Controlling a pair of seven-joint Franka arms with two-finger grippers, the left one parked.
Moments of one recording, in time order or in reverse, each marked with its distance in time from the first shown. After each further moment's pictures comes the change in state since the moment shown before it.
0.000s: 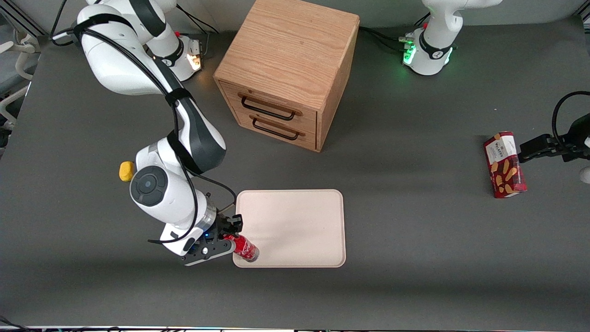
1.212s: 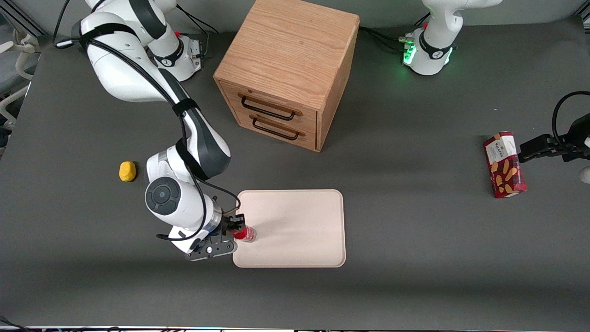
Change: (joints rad) arm -0.004 0.006 -0.003 -0.069 -0.002 0.005 0.071
